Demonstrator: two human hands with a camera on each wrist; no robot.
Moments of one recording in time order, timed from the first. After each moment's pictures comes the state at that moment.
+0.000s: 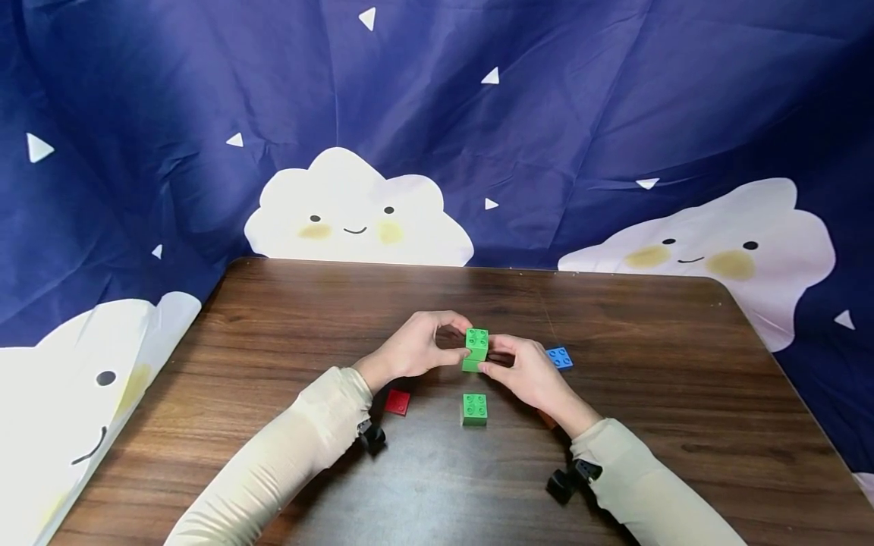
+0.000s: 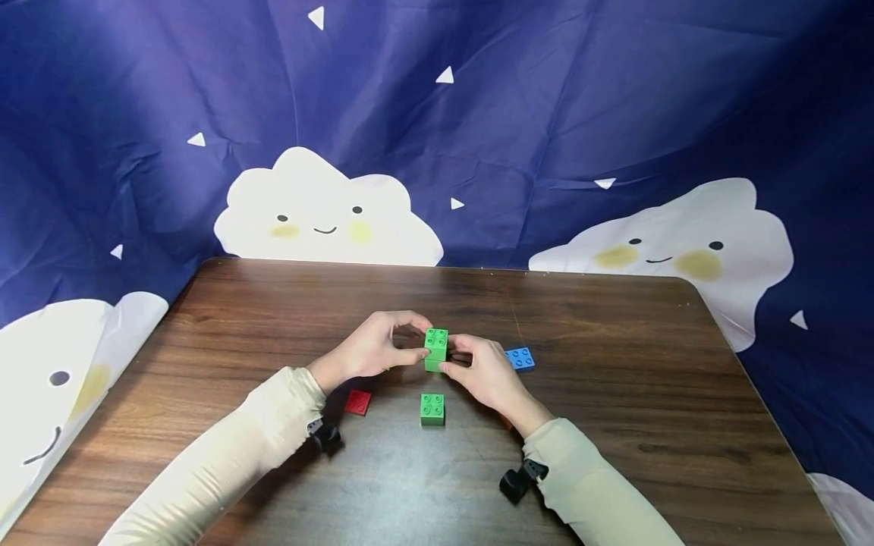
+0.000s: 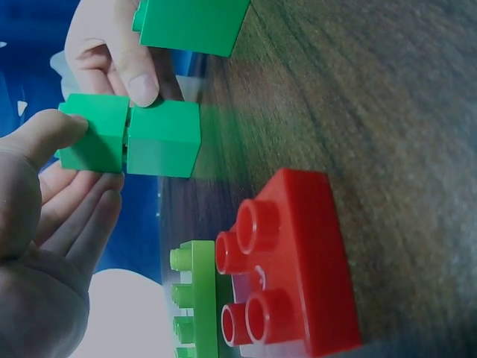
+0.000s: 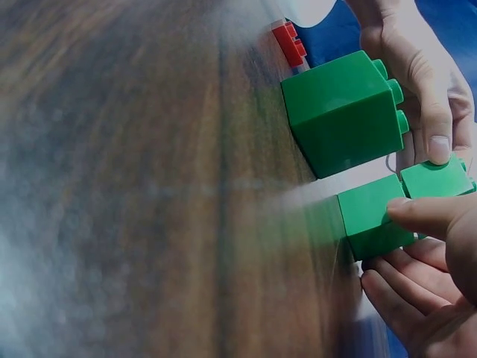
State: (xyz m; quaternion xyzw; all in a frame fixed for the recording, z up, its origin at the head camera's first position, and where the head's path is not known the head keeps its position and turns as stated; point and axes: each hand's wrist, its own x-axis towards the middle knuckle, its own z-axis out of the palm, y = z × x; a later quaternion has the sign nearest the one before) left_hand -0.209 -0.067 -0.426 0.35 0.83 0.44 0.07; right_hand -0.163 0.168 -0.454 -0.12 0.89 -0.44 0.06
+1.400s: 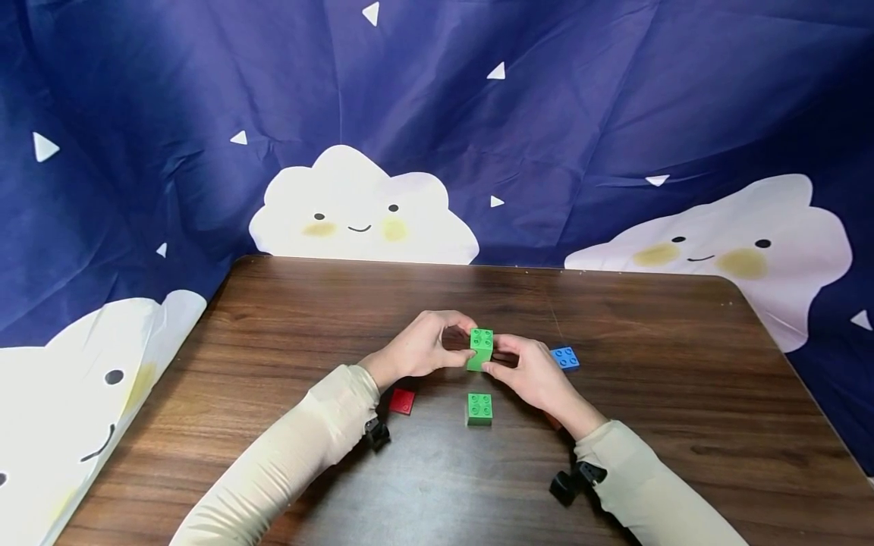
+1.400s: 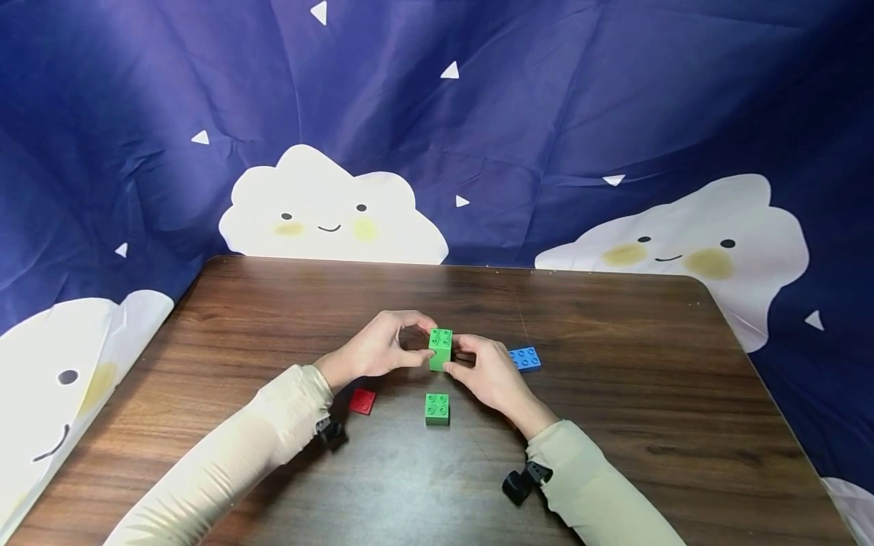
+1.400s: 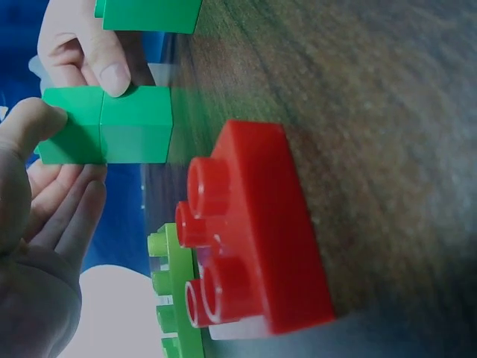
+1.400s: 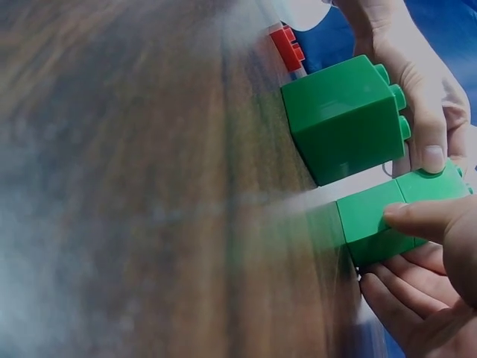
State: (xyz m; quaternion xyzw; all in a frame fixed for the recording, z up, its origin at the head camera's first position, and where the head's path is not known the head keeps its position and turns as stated) left_hand -0.215 -0.066 -0.432 0.38 0.83 0.41 0.05; right_hand -0.163 0.166 -0.454 -0.12 0.90 -0.42 0.05
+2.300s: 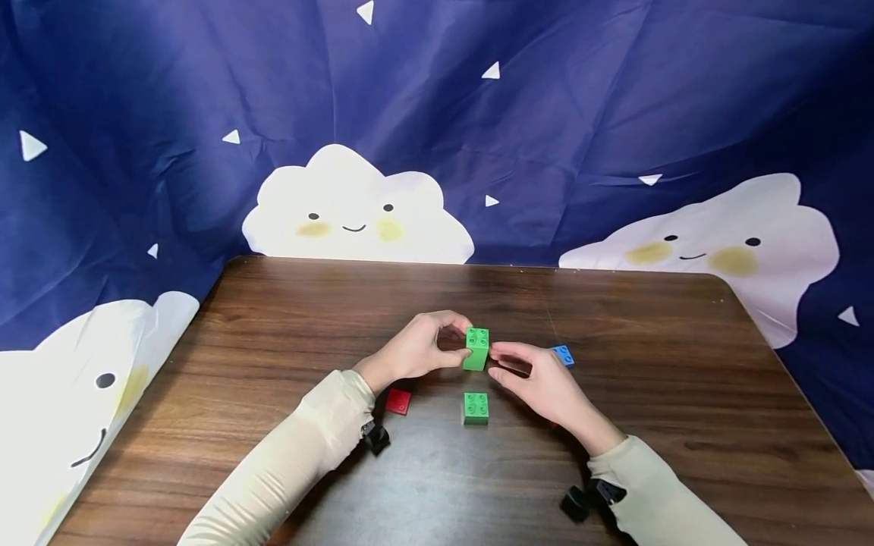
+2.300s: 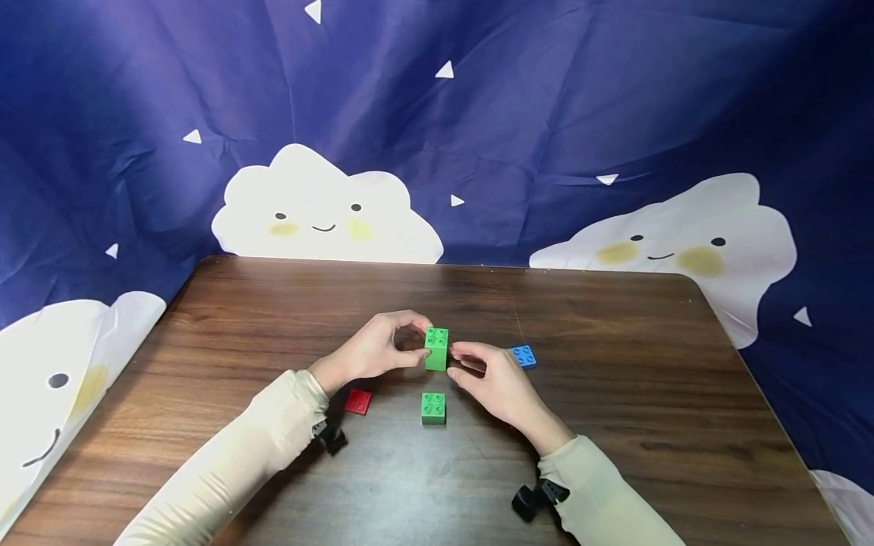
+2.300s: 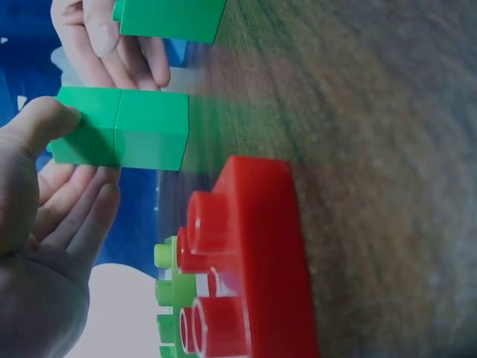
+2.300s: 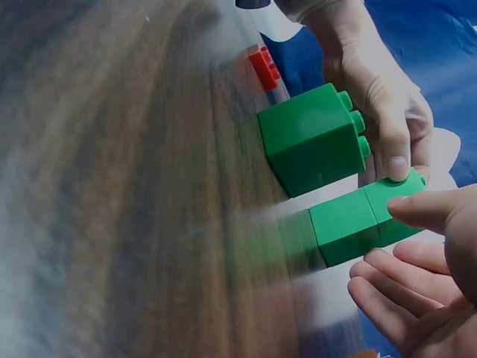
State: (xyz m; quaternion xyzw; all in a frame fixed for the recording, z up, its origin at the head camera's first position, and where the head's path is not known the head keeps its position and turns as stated) left_hand -0.211 -0.065 -0.434 0.35 0.81 0.46 0.08; right_hand -0.139 0.180 -0.443 -0.12 0.88 -0.45 0.04
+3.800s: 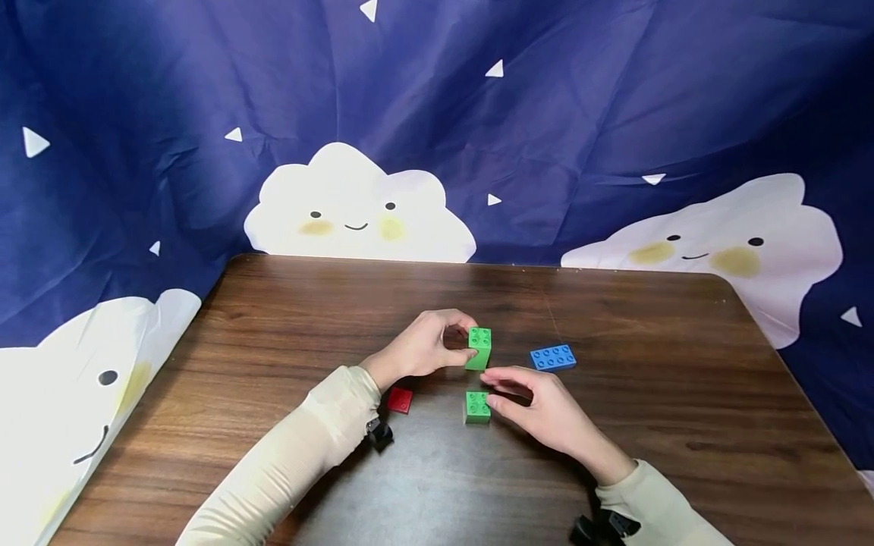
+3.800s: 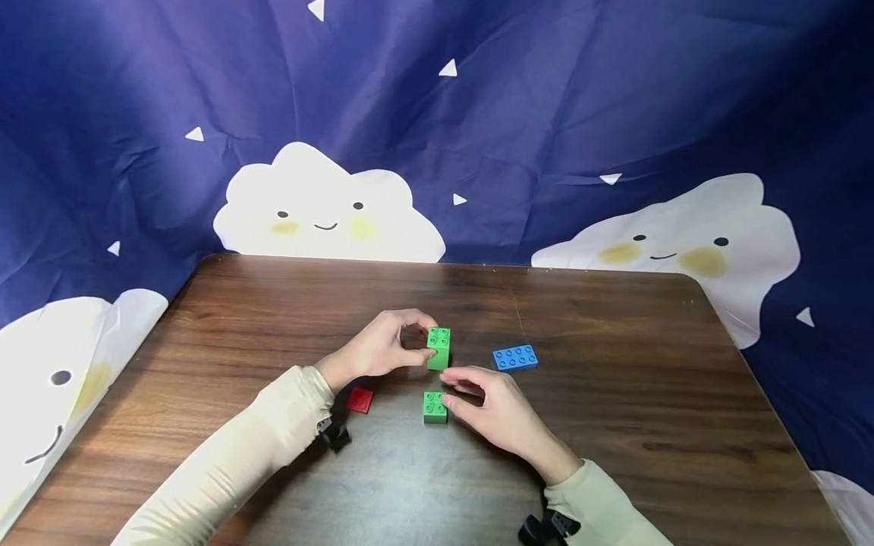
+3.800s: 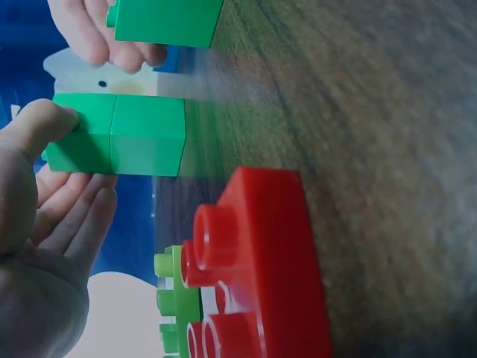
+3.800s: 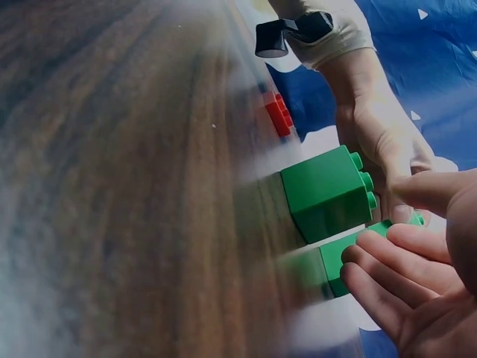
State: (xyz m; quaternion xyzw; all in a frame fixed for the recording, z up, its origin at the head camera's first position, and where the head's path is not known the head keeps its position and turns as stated) left_hand -0.211 -0.063 -0.432 0.36 0.83 0.43 0.06; right_hand -0.109 0.176 -0.445 -0.17 0.86 -0.48 0.08
